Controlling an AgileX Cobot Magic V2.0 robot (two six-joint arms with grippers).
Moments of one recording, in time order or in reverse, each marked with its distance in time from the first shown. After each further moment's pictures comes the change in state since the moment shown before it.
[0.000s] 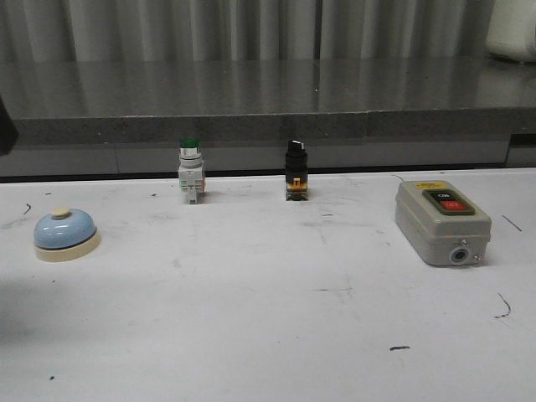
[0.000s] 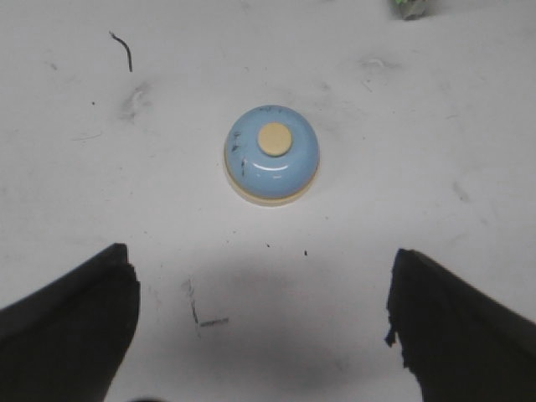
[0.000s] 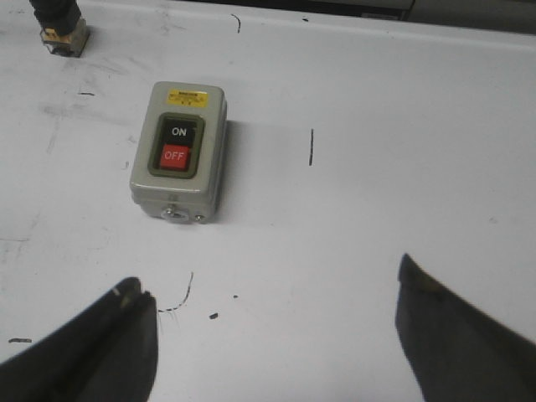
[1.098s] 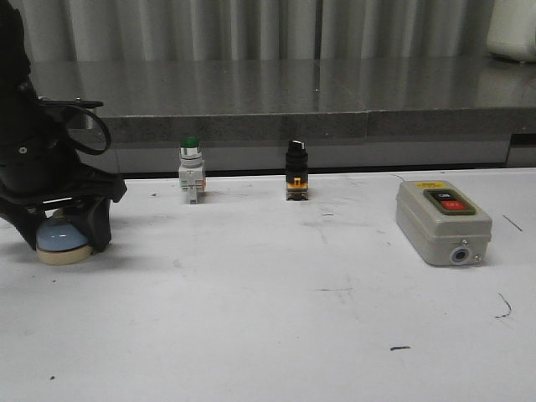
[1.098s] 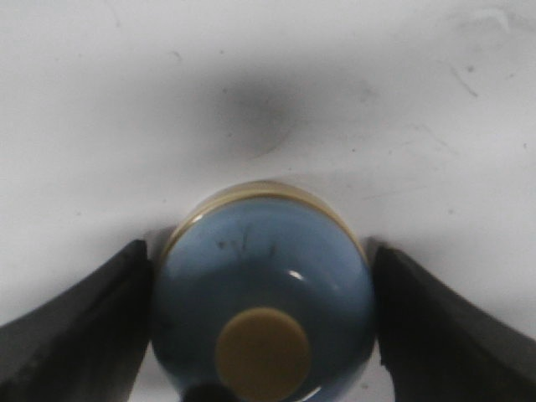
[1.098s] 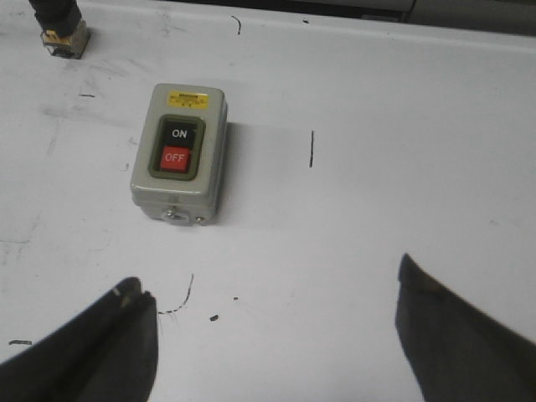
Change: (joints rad) left arm -0.045 0.609 -0.340 0.010 0.035 0.006; right arm 0.000 0.000 0.000 0.000 -0.002 0.000
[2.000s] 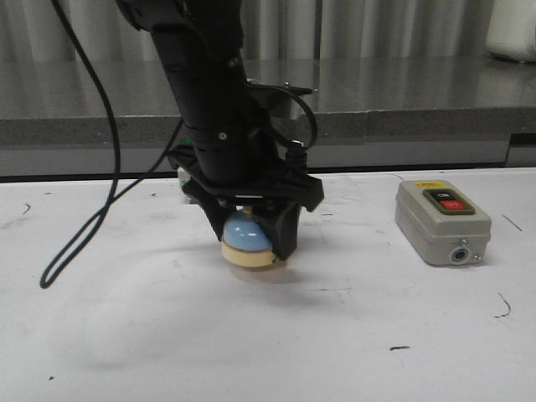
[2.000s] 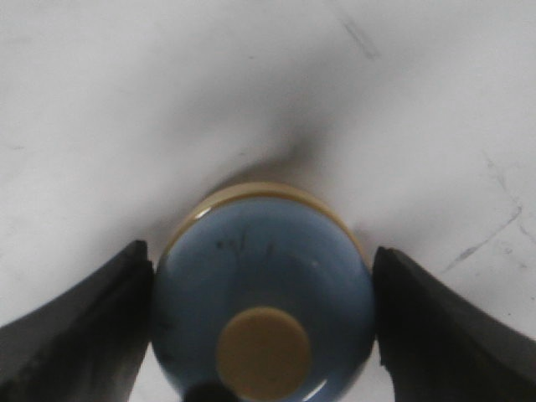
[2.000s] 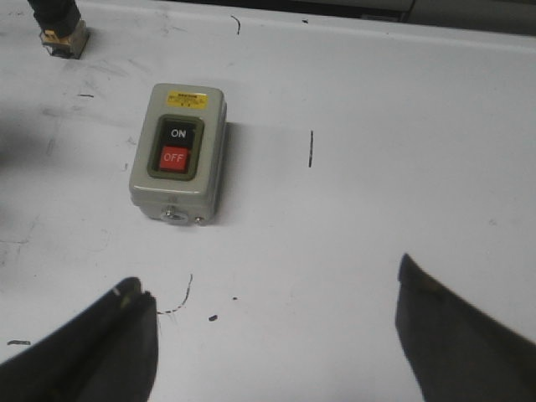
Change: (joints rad) left arm -0.453 0.139 -0.327 0.012 0.171 0.009; right arm 0.000 0.000 0.000 0.000 -0.001 0.000
